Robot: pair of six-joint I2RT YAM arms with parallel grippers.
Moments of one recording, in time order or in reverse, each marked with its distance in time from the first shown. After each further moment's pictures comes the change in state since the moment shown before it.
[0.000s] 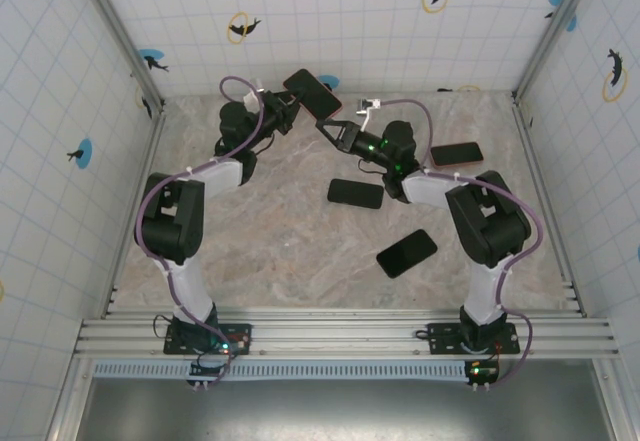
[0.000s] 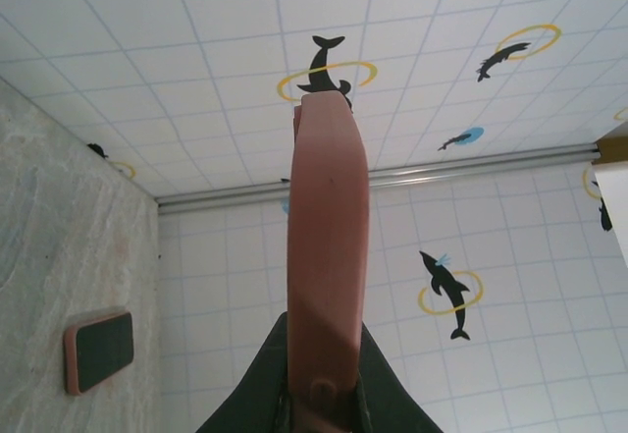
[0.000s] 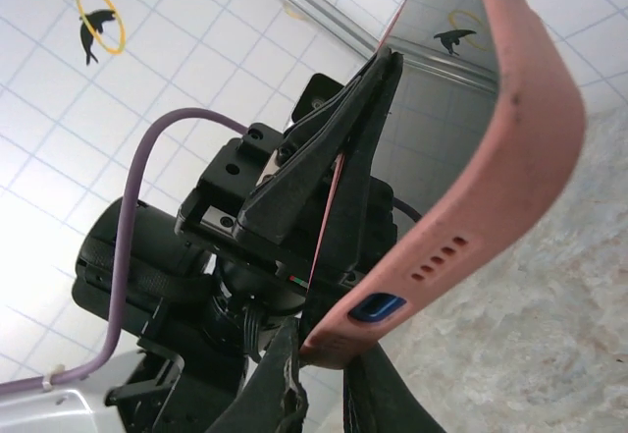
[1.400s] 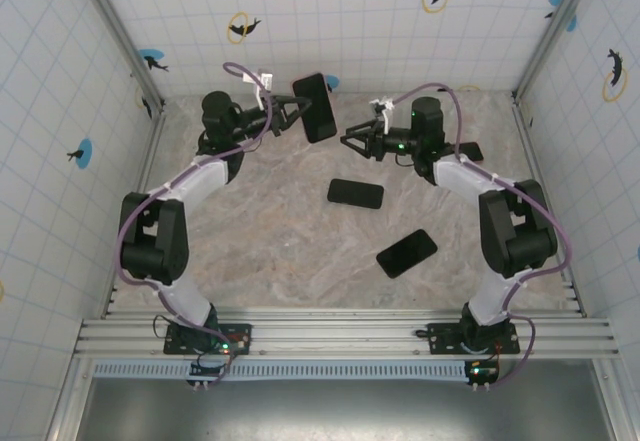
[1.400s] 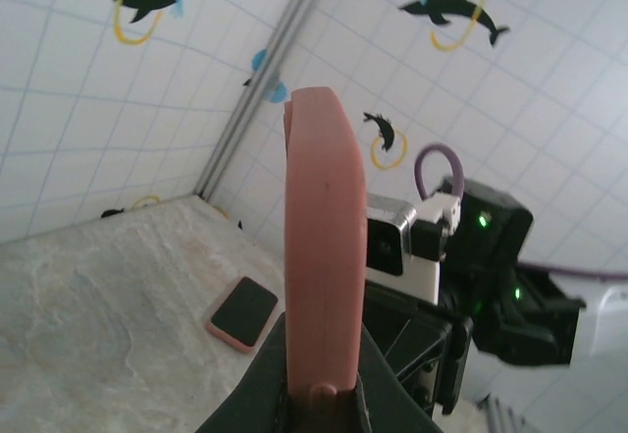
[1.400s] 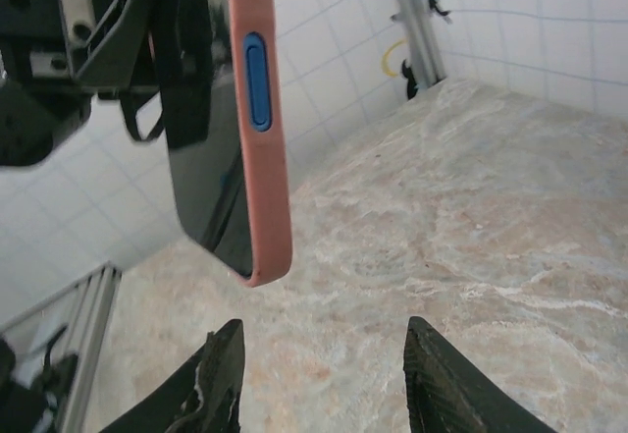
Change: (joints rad) left arm 0.031 -0.179 0.008 -0.202 0.399 0.959; right arm -0.177 -0.129 0.076 -0.610 -0.385 -0.829
